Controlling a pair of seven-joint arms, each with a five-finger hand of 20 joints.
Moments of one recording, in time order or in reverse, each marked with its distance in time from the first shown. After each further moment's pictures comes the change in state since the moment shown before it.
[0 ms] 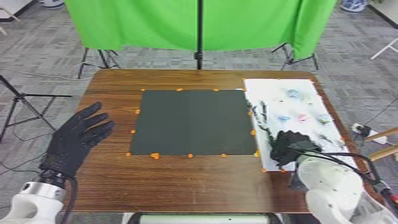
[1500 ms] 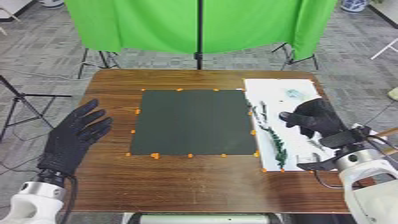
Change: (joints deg) left arm -0.1 -0.6 0.1 -0.4 -1.1 0.4 1.5; right arm -10.9 -9.0 22.6 -10.8 28.3 15.5 -19.9
